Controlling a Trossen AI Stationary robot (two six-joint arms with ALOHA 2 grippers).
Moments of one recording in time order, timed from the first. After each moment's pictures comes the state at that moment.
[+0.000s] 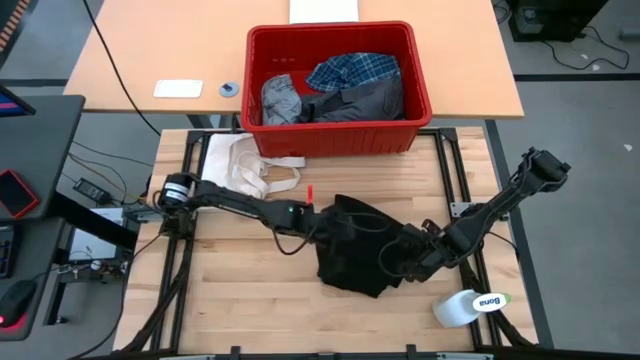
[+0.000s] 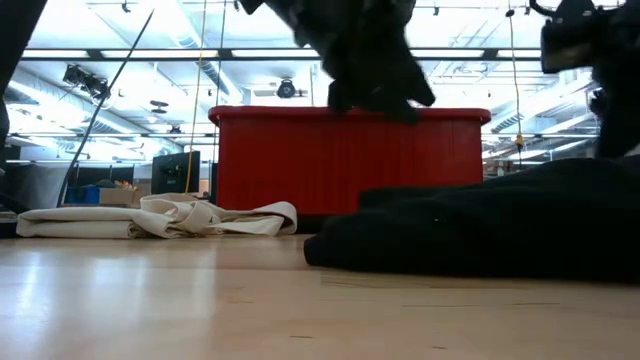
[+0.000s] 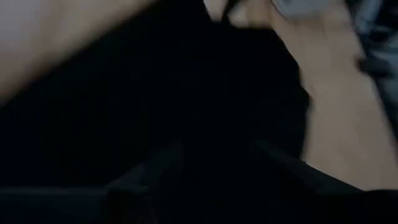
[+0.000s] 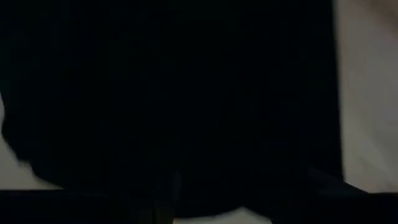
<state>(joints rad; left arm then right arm) -0.16 1.93 1.50 -0.30 -0.06 -0.21 0.61 1.28 0.79 -0.85 0.36 1.25</state>
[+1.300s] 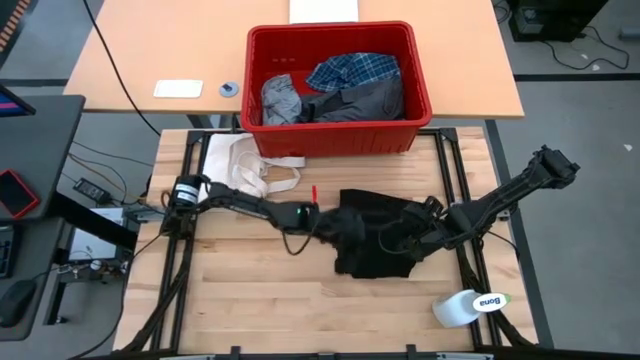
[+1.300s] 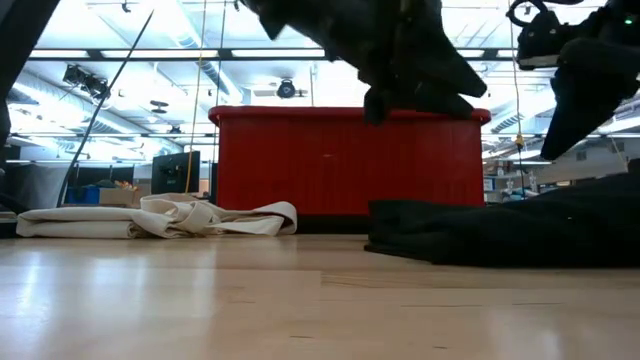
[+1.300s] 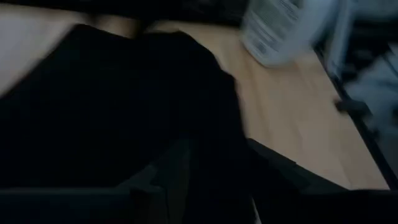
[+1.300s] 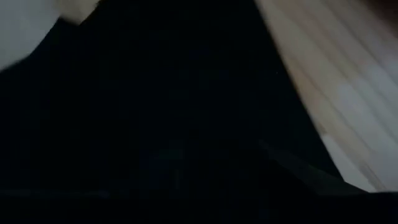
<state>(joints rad) -0.15 2.01 1.51 -0.08 0.05 -0.16 0.46 1.14 0.76 -0.98 0.50 1.08</state>
